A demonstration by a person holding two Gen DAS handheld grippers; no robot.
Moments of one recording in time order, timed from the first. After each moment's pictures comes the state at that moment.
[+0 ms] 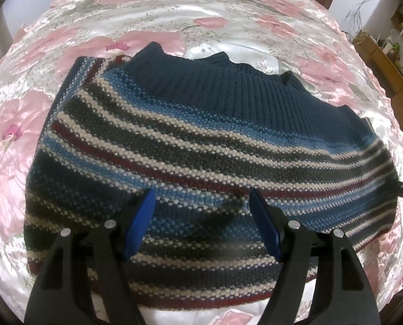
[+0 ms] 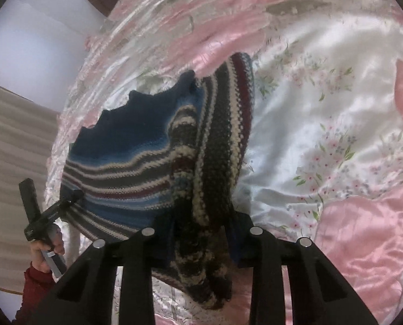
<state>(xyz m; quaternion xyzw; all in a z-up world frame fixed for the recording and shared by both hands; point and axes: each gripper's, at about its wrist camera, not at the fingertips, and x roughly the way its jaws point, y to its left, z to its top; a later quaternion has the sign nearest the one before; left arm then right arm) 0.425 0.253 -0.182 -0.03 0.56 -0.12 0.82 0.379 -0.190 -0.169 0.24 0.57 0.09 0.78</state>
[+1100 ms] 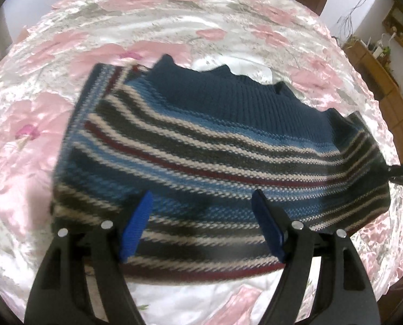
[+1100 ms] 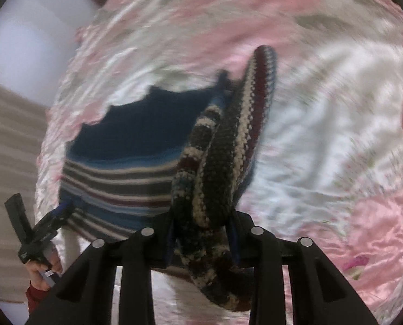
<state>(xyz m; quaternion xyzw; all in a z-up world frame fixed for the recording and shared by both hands) 0.411 0.292 -0.152 -0.06 0.54 -0.15 0.83 0.409 -0.107 -0.126 0.20 0.59 0.07 0.78</state>
